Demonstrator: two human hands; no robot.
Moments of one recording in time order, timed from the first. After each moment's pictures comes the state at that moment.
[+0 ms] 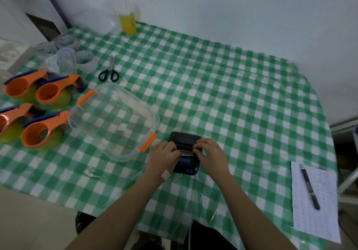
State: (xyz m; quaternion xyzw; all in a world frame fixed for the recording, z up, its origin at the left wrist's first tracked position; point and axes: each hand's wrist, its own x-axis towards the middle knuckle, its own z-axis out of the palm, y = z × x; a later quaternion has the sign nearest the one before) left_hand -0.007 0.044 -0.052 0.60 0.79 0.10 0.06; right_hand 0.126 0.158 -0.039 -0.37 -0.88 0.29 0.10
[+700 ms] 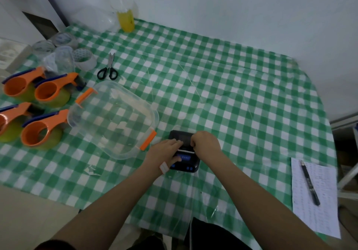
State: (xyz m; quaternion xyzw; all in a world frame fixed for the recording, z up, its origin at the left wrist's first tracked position) left_hand -0.015 0.055 -0.031 0.58 0.78 0.03 0.24; right_hand 0.081 0.175 -0.015 -0.34 -0.91 0.16 -0.19
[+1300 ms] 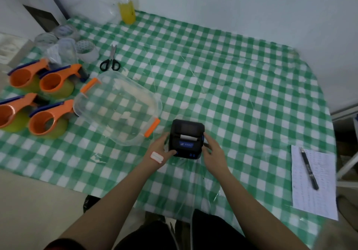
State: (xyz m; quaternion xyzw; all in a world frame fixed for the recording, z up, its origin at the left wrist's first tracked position) left_hand -0.009 0.015 -0.053 0.31 0.79 0.33 0.42; right_hand 0.148 0.122 -0.055 -0.51 -0.68 0.52 0.07
